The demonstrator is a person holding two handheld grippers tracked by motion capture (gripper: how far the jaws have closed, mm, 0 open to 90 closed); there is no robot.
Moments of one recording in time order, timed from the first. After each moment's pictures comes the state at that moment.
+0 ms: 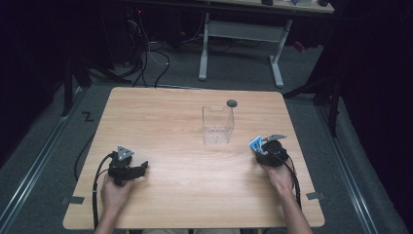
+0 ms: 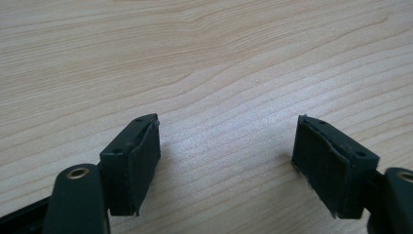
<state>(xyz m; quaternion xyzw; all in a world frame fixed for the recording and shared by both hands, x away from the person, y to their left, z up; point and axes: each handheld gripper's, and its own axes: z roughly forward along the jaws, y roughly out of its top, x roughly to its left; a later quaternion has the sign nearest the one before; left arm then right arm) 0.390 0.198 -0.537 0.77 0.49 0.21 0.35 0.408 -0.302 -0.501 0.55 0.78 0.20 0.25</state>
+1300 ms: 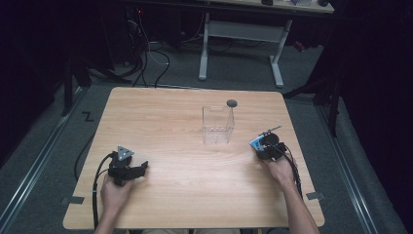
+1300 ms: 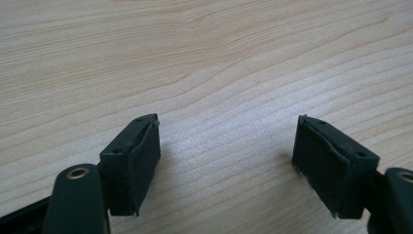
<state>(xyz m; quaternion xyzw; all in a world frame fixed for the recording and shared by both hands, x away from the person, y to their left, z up) 0.390 0.198 -0.537 0.77 0.49 0.21 0.35 0.436 -0.303 -0.496 0.55 0.81 0.14 0.17</state>
